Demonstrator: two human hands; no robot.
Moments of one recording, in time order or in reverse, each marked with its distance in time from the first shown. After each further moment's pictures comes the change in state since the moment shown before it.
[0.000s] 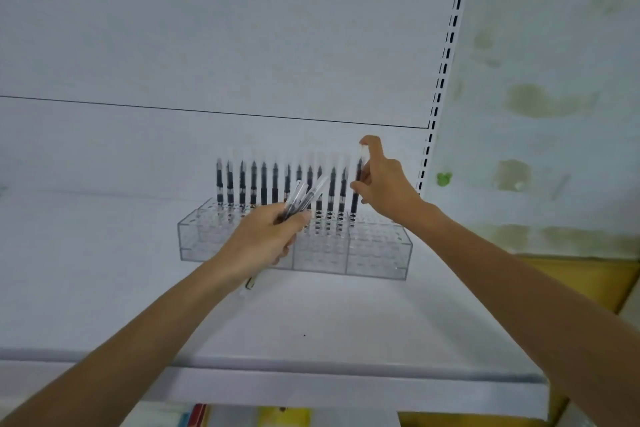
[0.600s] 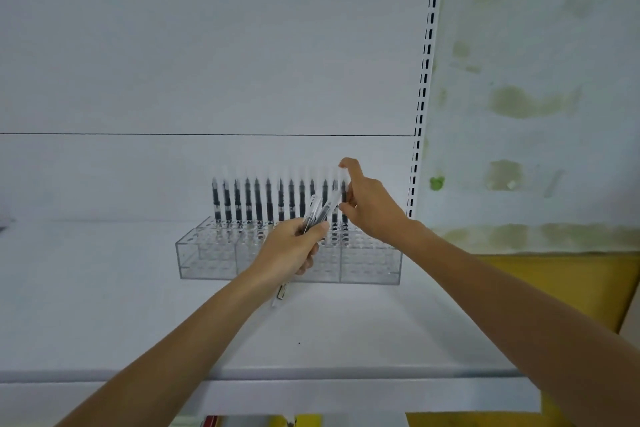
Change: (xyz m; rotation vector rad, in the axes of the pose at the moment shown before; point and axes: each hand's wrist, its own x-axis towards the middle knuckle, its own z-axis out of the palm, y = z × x) left_hand 0.009 0.011 0.035 -0.106 -0.002 -0.061; right_hand -0.011 0.005 0.010 -0.117 -0.045 -0.100
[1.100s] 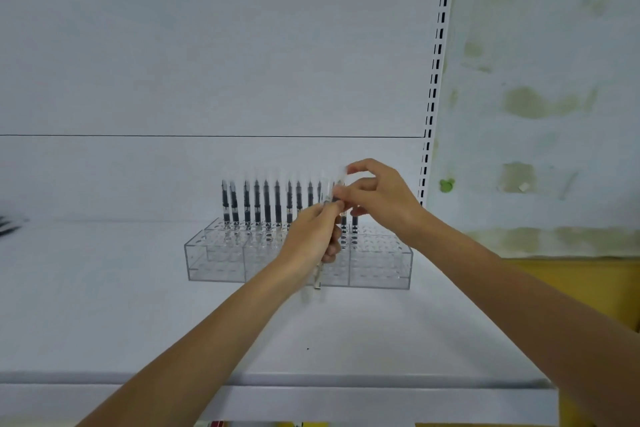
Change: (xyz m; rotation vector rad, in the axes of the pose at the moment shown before) left_hand 0.006 0.023 0.015 -0.189 0.019 -0.010; right_hand -0.018 -0.044 -0.033 0.744 0.007 0.291
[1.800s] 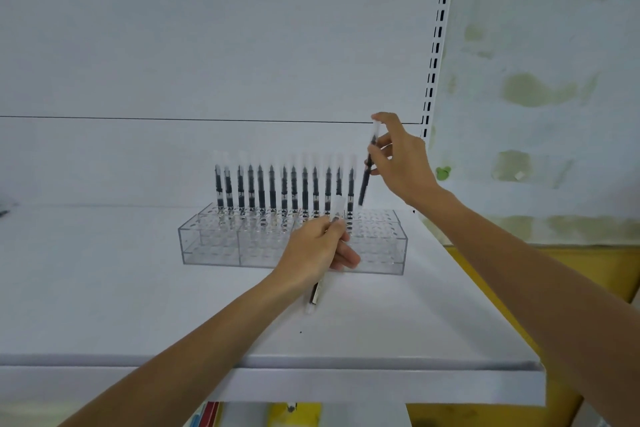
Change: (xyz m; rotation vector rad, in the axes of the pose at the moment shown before) left_hand -0.012 -0.029 0.006 0.108 -0.069 0.014; right_hand 0.041 0.027 -0.034 -0.466 0.256 -0.361
